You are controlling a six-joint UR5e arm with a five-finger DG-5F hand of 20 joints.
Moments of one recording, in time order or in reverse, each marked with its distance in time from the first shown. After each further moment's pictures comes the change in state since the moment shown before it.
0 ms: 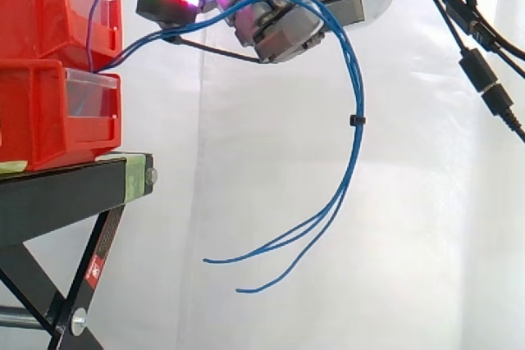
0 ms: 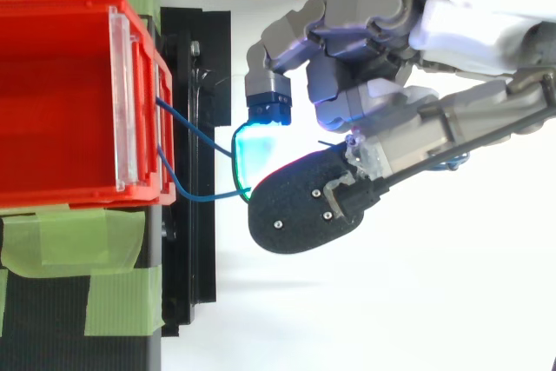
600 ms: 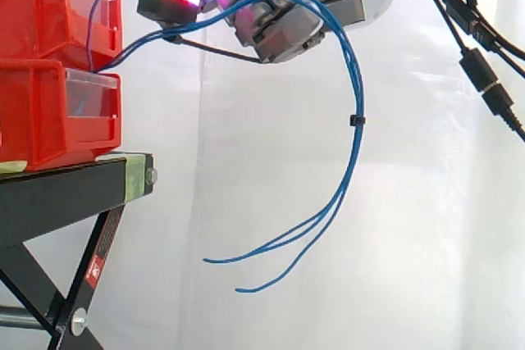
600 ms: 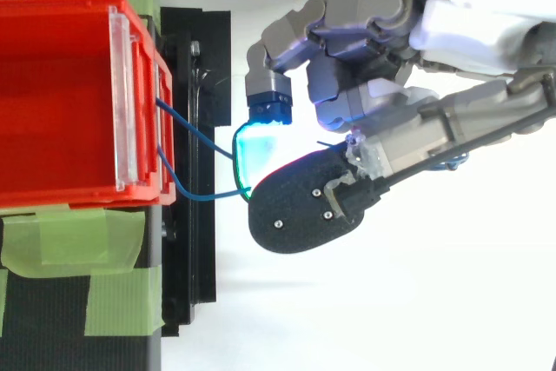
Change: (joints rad) arm 0.000 0.000 0.000 0.000 0.000 0.000
